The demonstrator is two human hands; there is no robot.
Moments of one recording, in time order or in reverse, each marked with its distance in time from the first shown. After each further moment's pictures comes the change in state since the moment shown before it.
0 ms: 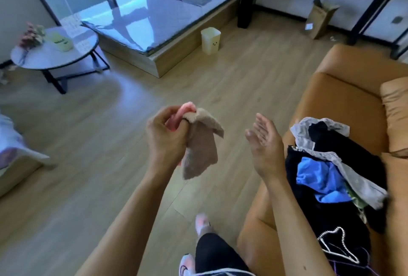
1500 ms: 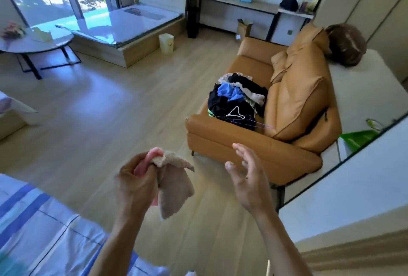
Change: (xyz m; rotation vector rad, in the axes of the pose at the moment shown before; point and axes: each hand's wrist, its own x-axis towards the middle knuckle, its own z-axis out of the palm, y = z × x) left_hand -0.896 0.123 -0.279 -0.049 0.004 -0.190; right_hand -0.914 -0.002 -0.358 -0.272 0.021 -0.102
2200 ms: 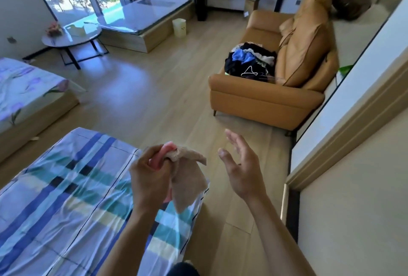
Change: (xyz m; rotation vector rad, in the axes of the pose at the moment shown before) left_hand -0.308 -0.018 -0.304 0.162 -0.057 0.162; right_hand -0.417 -0.122 0.056 0.194 -0.028 0.035
